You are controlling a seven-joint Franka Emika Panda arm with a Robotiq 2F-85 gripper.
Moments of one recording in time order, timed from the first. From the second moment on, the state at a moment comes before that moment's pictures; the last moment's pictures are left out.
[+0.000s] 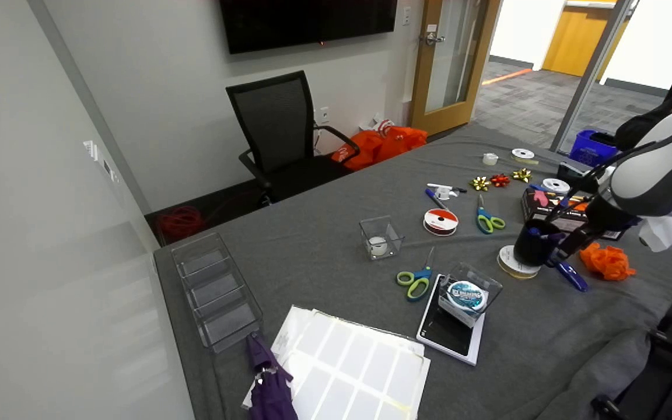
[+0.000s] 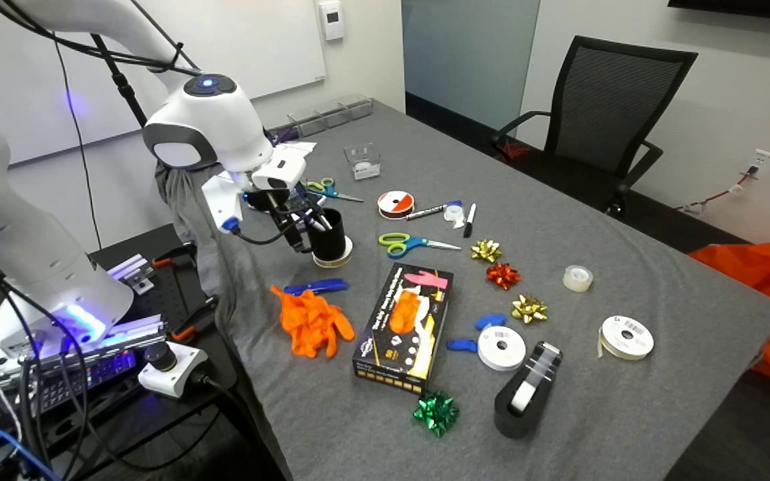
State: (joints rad) arm -0.05 0.04 -0.17 -2.78 0.44 2.94 -0.60
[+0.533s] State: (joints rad) arm -0.05 0.05 -0.11 -2.76 0.82 2.95 -0.86
